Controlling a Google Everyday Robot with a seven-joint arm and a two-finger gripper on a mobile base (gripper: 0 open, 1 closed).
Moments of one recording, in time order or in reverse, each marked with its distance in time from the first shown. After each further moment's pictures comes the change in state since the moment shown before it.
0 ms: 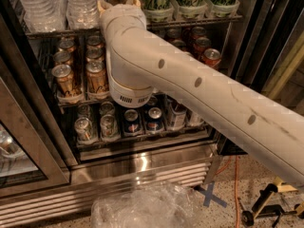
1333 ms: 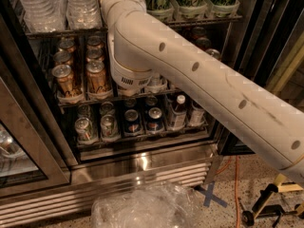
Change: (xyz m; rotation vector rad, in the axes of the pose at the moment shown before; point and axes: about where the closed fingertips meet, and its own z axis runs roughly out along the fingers) arm -0.022 -0.007 0.031 -0.005 -0.051 -0.005
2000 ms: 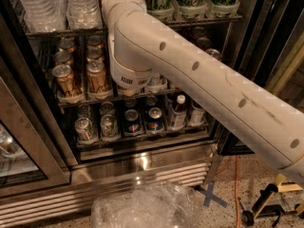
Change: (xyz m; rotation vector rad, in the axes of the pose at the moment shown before) arm 0.009 -0.002 0.002 0.005 0.026 0.016
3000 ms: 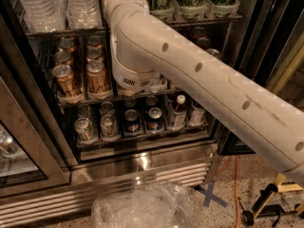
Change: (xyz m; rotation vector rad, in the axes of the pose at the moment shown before) arm -0.002 -0.005 -0.005 0.007 -0.001 0.007
